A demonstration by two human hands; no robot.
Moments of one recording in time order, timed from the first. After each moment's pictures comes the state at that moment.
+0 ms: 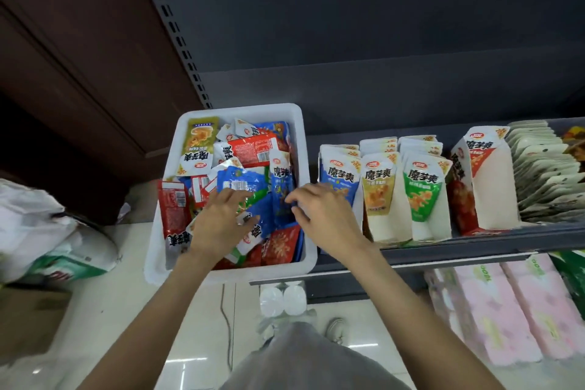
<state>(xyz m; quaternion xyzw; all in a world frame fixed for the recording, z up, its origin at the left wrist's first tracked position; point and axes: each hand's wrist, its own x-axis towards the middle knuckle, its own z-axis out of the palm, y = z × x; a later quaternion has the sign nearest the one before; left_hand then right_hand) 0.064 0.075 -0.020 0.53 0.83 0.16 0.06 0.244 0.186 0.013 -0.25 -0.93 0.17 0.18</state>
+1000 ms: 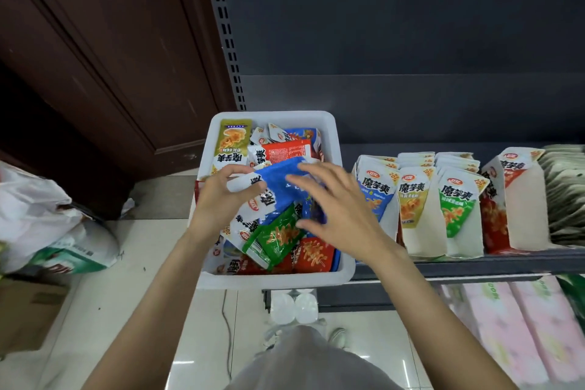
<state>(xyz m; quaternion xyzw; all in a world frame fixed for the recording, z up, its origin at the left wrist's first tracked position) 0.020 0.062 0.048 0.28 0.76 0.49 0.31 0.203 0.175 0.033 -0.17 -0.95 0.14 0.20</state>
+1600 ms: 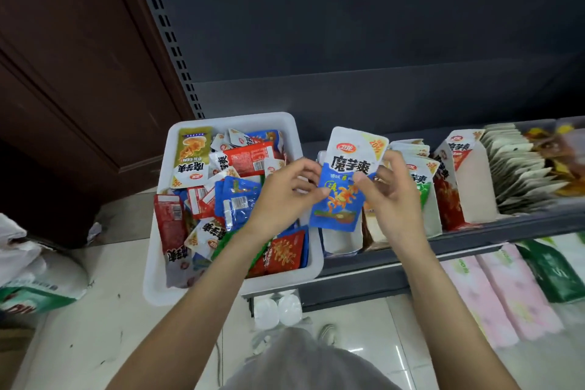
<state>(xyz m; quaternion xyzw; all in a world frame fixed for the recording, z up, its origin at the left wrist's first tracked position) 0.123 0.128 0.066 0.48 0.62 0.49 0.39 0.285 0.190 0.067 -0.38 -0.65 0.50 0.43</state>
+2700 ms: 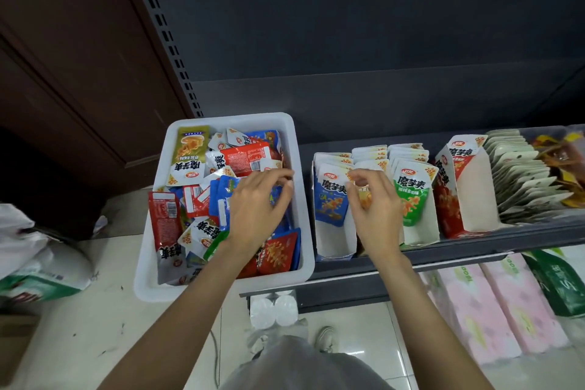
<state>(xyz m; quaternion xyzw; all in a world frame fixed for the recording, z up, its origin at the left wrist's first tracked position) 0.107 0.127 0.011 0.56 0.73 0.39 -0.02 0.286 0.213 0.009 -0.42 -0.78 0.19 0.43</state>
